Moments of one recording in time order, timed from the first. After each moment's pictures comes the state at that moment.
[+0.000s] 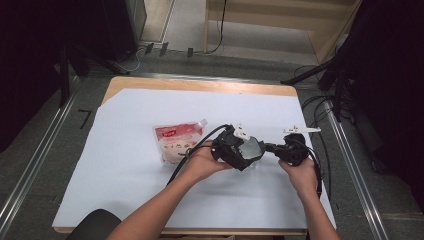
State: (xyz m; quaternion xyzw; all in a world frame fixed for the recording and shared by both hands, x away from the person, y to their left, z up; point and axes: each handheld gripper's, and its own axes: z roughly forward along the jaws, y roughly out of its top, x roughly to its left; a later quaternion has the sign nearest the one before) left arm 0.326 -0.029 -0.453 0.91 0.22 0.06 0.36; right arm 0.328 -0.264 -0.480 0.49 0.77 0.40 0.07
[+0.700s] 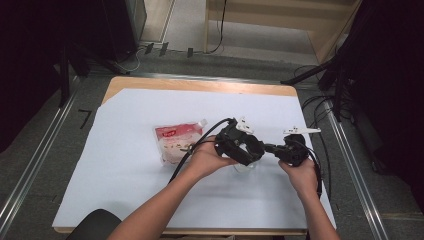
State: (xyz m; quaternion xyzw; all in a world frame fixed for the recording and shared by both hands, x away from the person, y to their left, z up) left arm 0.327 -0.037 -0.427 0.89 0.23 0.05 0.38; right arm 0.325 -0.263 -0.479 0.49 0.77 0.40 0.07
